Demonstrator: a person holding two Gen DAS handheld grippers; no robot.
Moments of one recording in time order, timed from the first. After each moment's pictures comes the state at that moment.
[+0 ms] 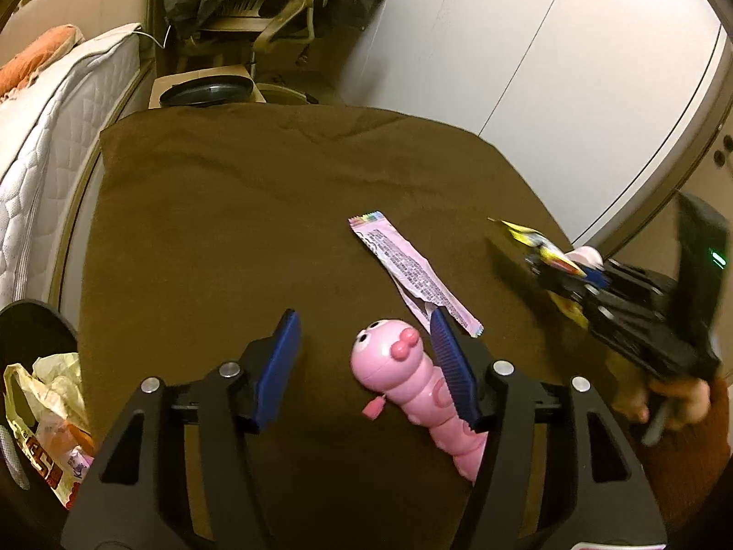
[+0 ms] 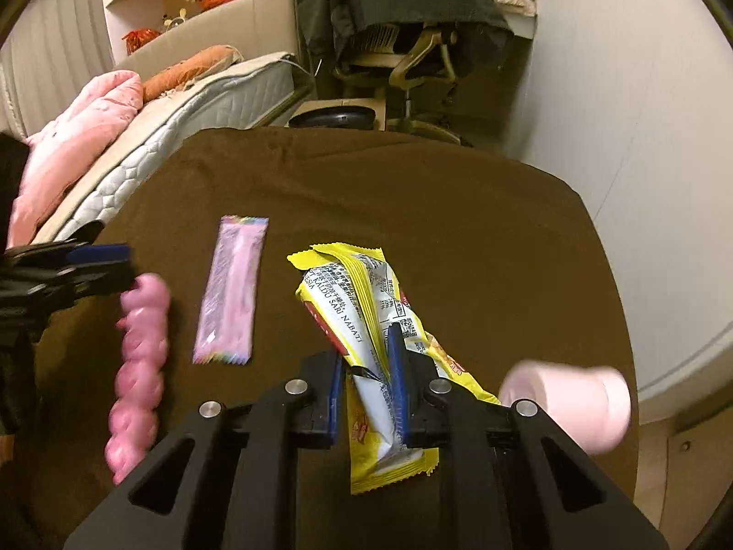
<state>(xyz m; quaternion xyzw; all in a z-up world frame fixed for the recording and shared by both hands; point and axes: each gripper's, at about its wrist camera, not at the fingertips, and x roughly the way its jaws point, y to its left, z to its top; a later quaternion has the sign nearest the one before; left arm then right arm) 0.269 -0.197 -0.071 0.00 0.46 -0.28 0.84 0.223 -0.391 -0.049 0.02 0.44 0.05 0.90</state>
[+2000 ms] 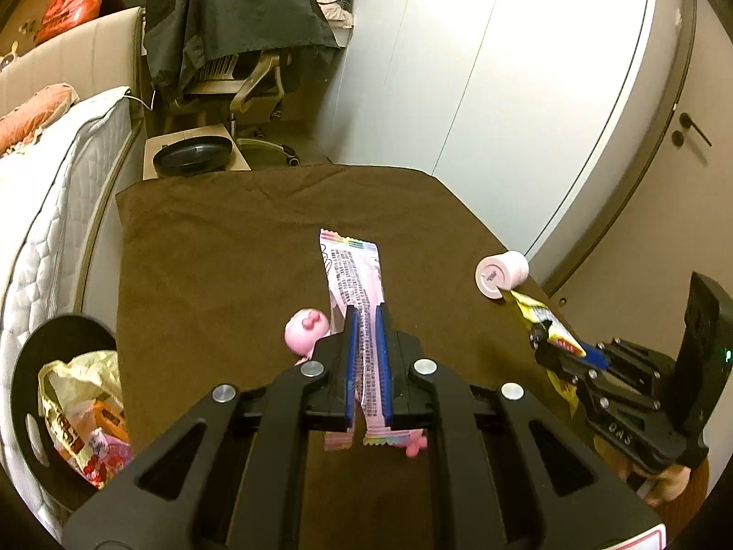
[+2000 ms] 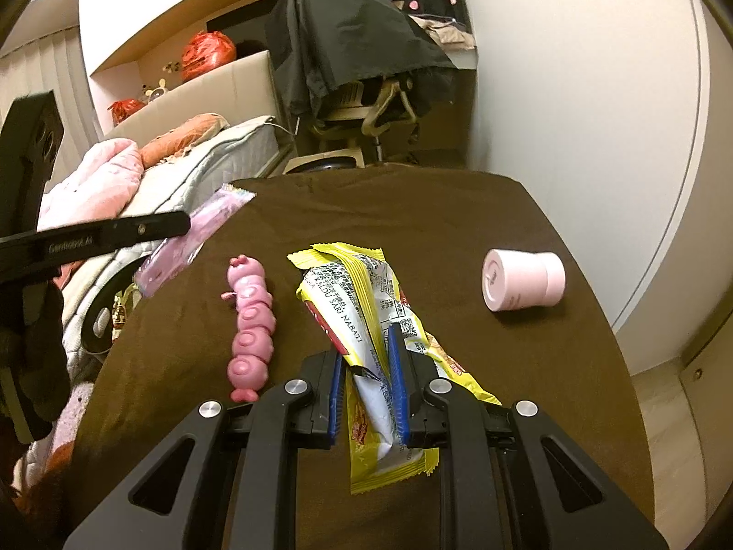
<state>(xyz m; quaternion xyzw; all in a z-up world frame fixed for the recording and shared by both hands) 0.181 -0.190 0.005 0.02 0.39 -0.31 0.87 0.080 -0.368 -0.001 0.08 0.36 0.00 0.93</state>
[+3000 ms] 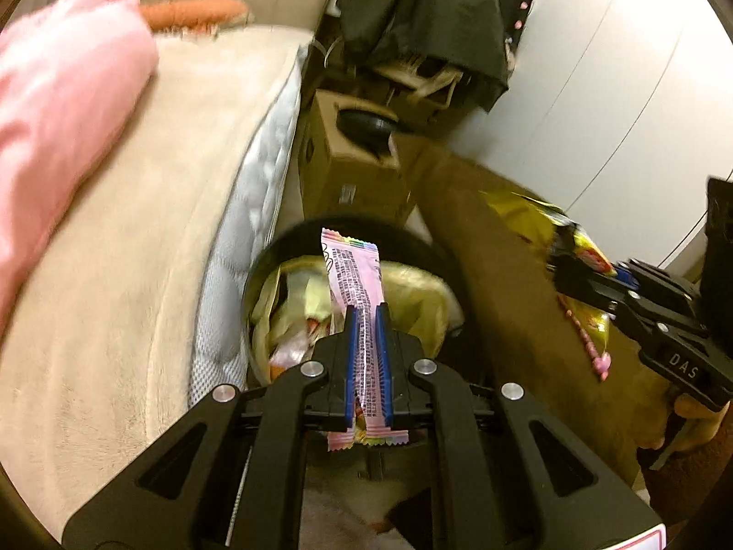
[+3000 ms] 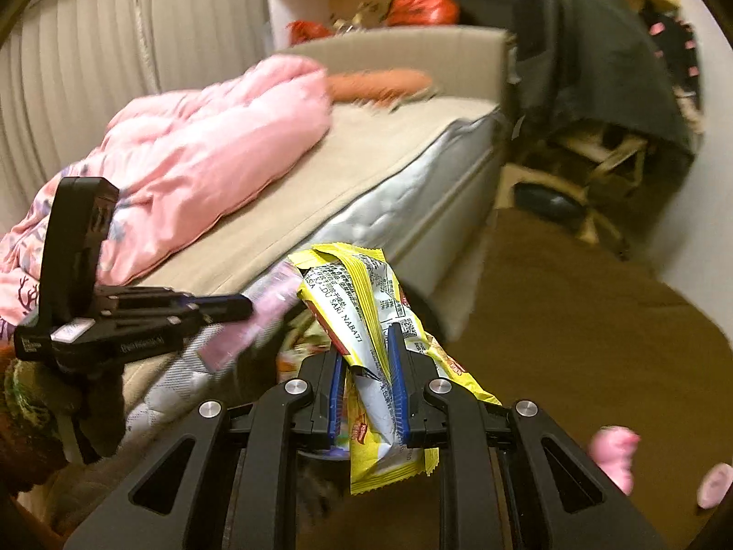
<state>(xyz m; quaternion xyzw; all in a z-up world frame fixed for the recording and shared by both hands) 0.196 0.125 -0.048 -0.11 0.43 -0.17 0.88 0.222 -0.070 0.030 -0.04 0.39 0.26 0.88</state>
